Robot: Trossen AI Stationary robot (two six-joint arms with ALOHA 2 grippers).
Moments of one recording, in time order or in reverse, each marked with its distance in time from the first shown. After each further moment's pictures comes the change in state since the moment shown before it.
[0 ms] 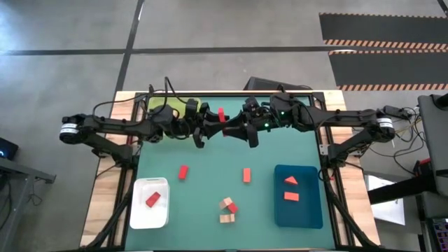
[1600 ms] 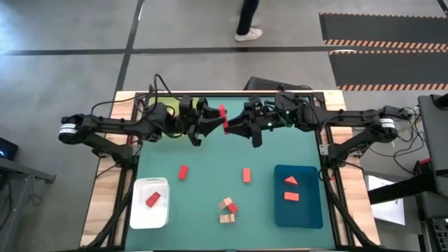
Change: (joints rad) left arm 0.000 -0.012 0.014 0.088 0.004 0.059; right arm 0.000 -0.024 0.000 0.025 0.001 -0.011
